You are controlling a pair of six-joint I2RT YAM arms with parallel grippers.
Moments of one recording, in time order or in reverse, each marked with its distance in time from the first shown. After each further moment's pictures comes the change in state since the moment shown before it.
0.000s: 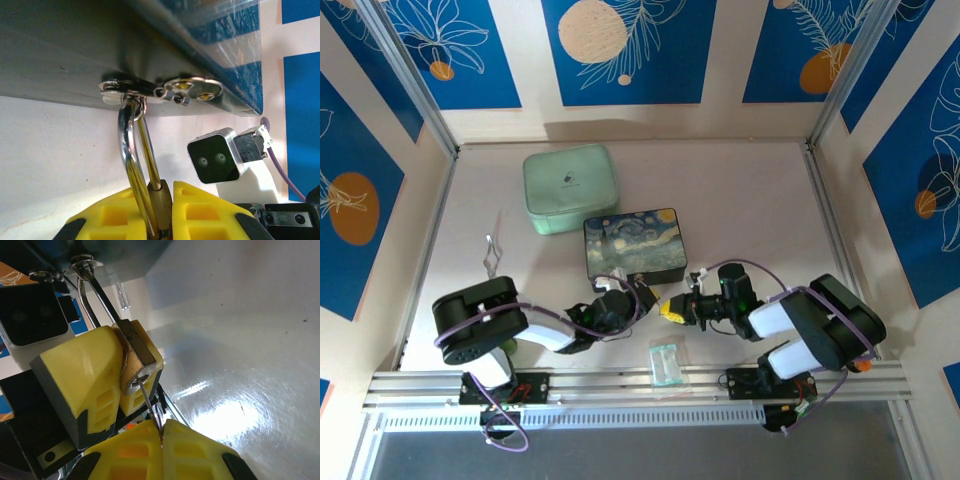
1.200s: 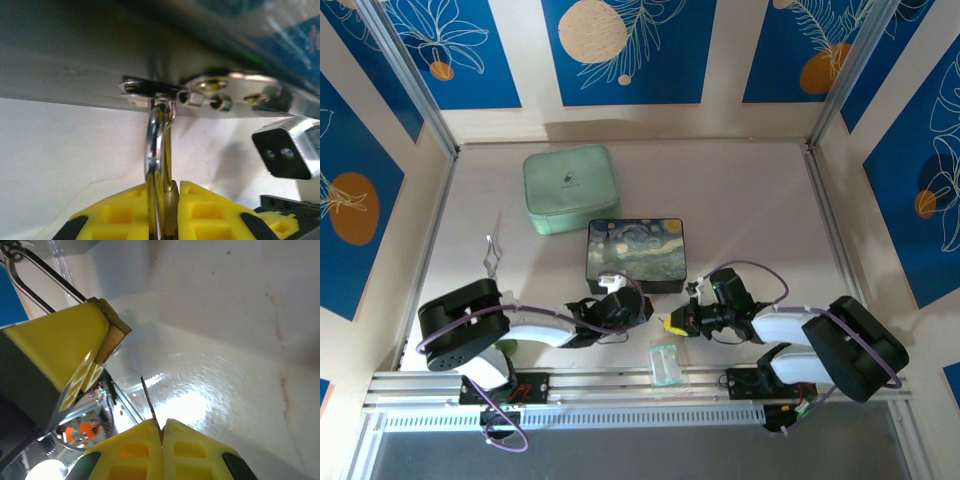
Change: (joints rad) left arm -0.006 -0.082 0.099 -0.430 0.023 0.133; right arm 0.090 -0.183 0.023 -0.422 0.137 -0.212
